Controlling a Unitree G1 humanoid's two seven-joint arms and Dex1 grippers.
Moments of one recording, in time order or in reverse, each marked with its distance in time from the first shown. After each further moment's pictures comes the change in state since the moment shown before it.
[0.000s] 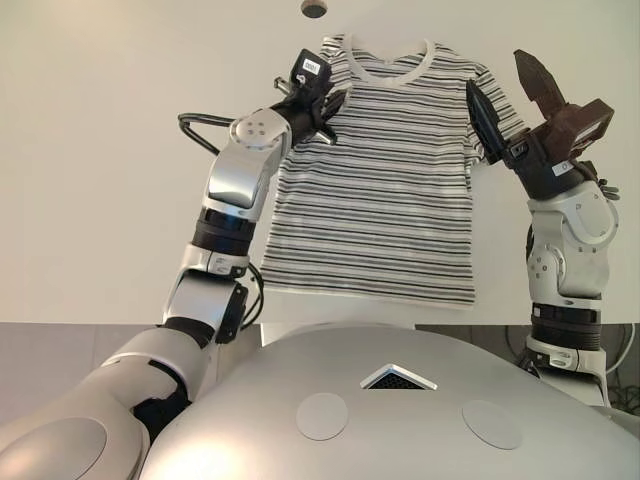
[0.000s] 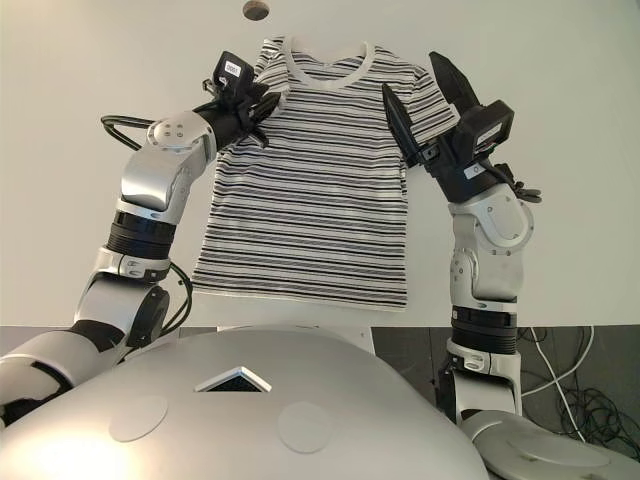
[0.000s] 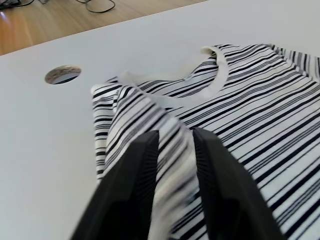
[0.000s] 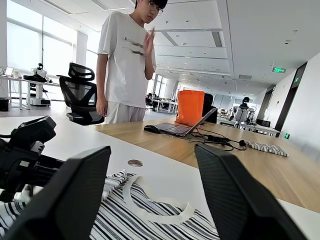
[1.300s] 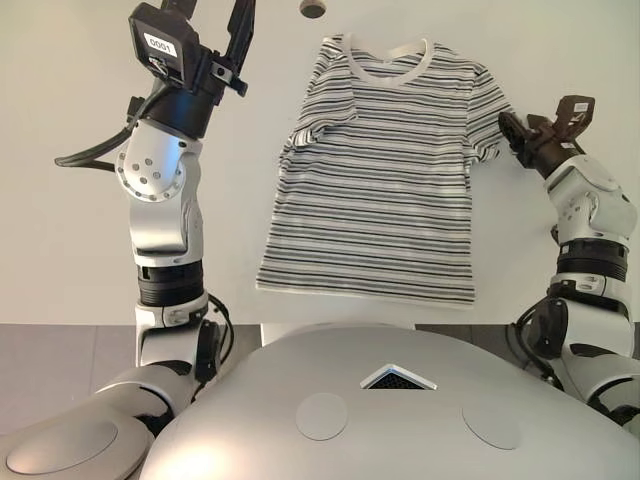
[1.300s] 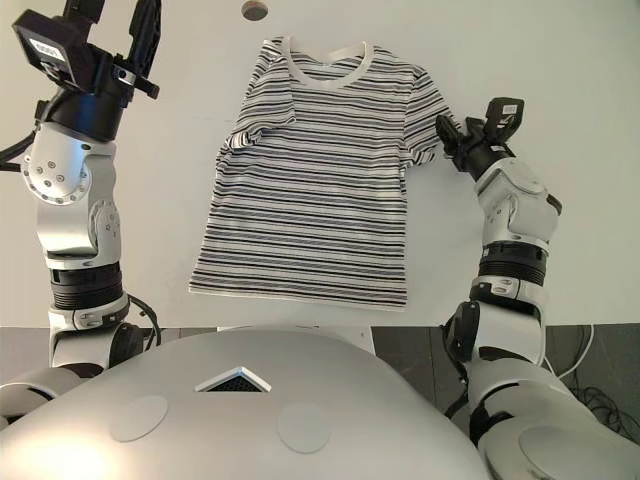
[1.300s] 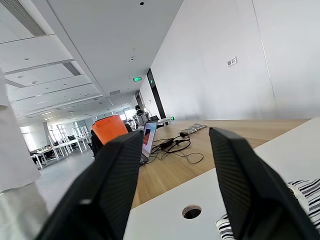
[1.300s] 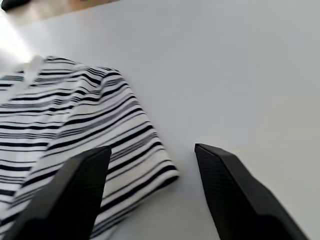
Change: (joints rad) left arm 0.265 0.127 0.260 -0.400 -0.039 -0.637 0.021; right arm -0.352 -0.086 -0.159 0.631 0.005 0.599 -0.177
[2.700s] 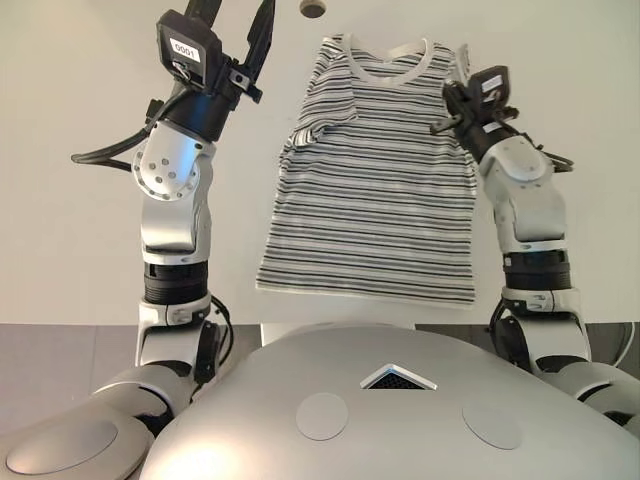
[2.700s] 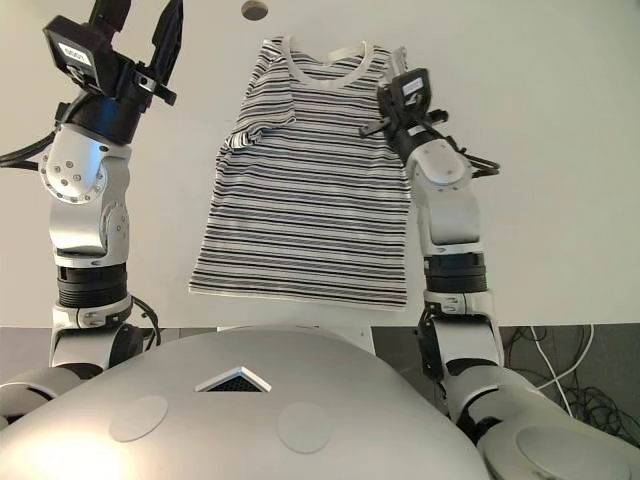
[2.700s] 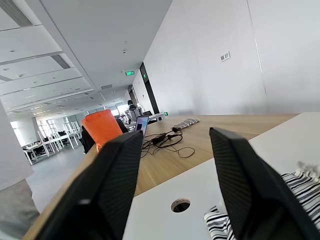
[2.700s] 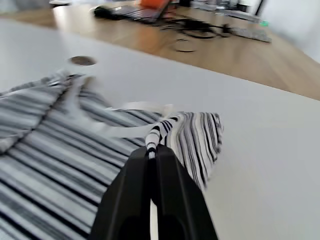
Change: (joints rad) left arm -0.002 0.007 -0.056 0.027 0.003 0.005 0.020; right arm 0.052 0.150 0.384 -0.404 -0.321 -0.046 -0.165
